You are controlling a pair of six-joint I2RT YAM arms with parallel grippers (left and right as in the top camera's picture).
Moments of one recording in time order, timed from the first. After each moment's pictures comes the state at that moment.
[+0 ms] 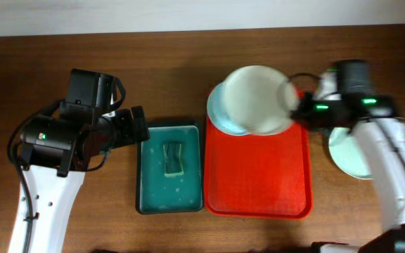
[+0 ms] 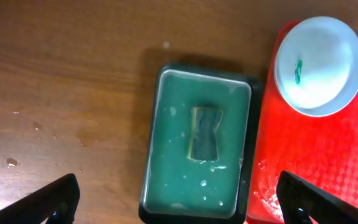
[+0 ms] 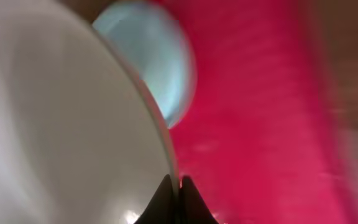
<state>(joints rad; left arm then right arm) -0.22 1.33 1.58 -1.35 -0.05 -0.41 -0.14 1.49 1.29 -0.98 -0.42 0.51</state>
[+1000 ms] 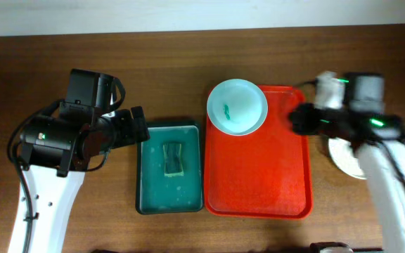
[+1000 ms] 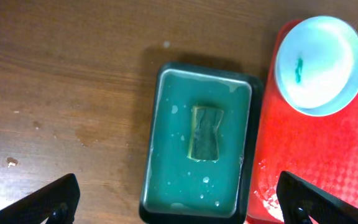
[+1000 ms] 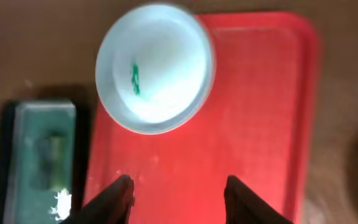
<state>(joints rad) -0.22 1.33 1.58 -1.35 -0.05 -0.41 0.02 1.38 1.21 -0.84 -0.29 0.13</state>
